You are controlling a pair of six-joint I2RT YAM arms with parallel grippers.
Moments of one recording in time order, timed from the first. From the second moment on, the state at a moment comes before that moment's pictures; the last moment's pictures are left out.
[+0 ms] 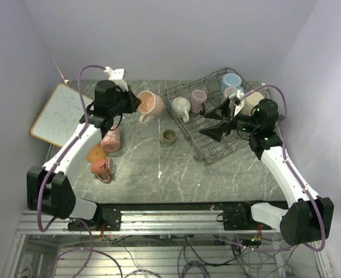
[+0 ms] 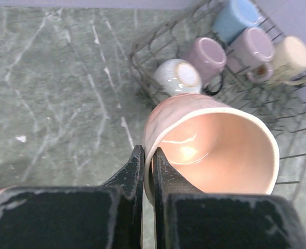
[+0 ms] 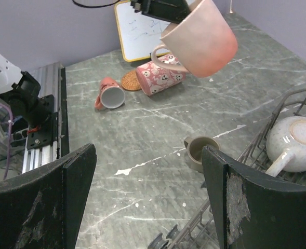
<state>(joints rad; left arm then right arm) -0.30 1.44 1.21 -0.13 0.18 -0.29 0.15 1.14 0.89 0.18 -1.12 0.06</state>
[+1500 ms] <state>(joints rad) -0.64 0.92 0.45 0.94 0.02 -1.15 0.24 1.13 0.70 1.00 -1.21 0.93</state>
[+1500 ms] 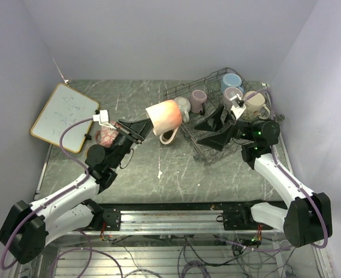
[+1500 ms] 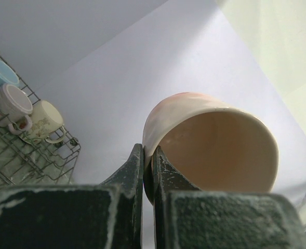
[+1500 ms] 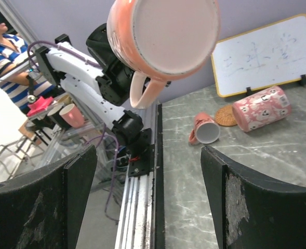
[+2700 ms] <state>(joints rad) -0.90 1.42 0.55 1.45 -0.18 -1.09 0.38 1.19 0.64 1.11 -1.11 1.08</state>
